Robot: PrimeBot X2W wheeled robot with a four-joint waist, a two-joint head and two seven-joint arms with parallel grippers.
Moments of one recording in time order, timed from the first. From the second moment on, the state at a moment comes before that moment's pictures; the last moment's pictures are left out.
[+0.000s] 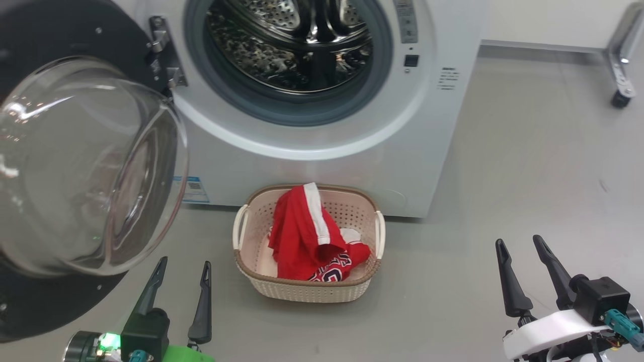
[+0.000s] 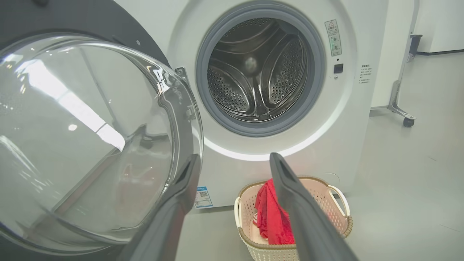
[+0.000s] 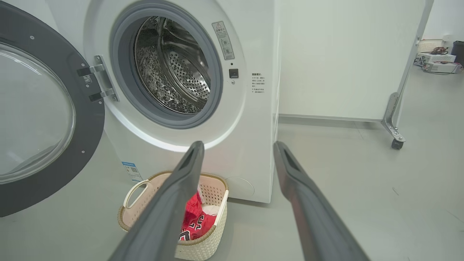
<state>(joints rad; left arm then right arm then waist) 0.10 0.10 -0.23 0.00 -0.17 0.11 -0.18 0.11 -0.13 0.12 0.07 0.33 0.08 -0.20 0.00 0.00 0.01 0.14</state>
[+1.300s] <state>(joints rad) 0.13 0.10 -0.19 0.02 -0.17 0.11 -0.18 0.11 -0.12 0.18 0.07 0.33 0.08 -0.19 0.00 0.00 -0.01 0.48</state>
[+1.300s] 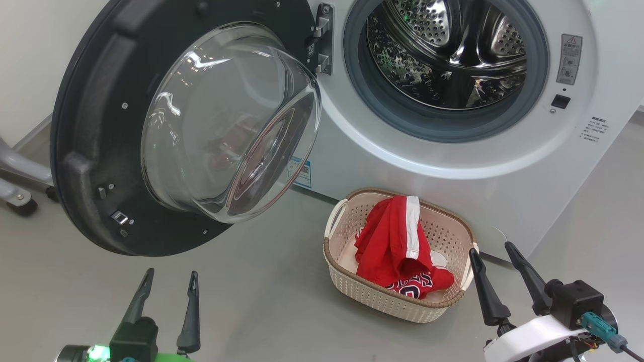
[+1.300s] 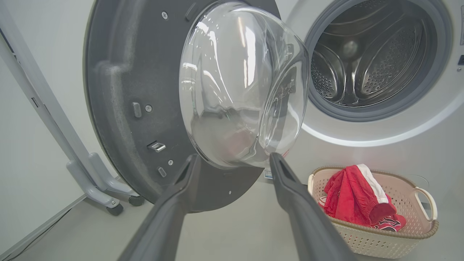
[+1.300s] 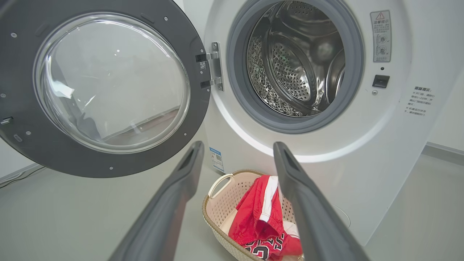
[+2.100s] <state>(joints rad) 0.13 0.06 -0.18 -0.06 -0.40 0.05 -0.18 0.11 -0.12 0.18 0.07 0.33 0.08 -0.18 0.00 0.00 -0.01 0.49</state>
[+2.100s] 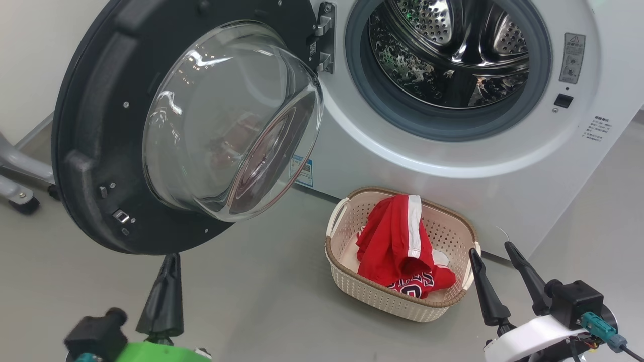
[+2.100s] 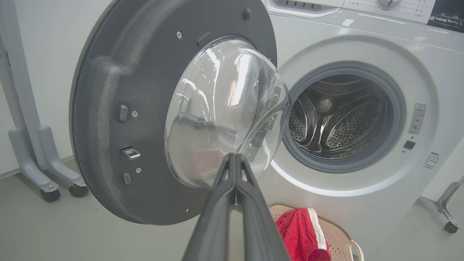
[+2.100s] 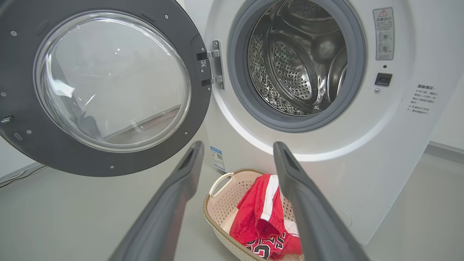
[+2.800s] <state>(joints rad) 0.01 0.05 0.19 -0.32 -1.30 -0.07 -0.21 0.10 -0.13 0.18 0.05 0.33 0.08 -0.17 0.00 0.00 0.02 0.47</state>
